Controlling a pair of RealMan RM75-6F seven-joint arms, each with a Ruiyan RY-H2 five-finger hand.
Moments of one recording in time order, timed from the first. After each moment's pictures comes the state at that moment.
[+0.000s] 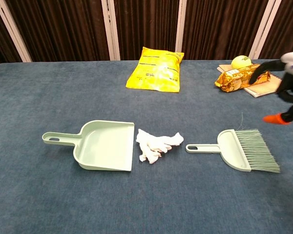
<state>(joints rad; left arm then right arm) -0.02 -1.05 0.04 -1.64 1.62 1.54 0.04 0.40 -1.38 0.22 -1.92 -1.13 1.21 -0.66</state>
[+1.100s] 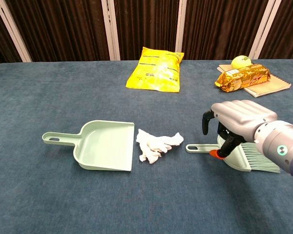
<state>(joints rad) -0.02 -1.04 0.04 -1.65 1.61 1.53 0.04 0.58 -1.75 0.19 -1.65 -0.89 1.22 -0.87</state>
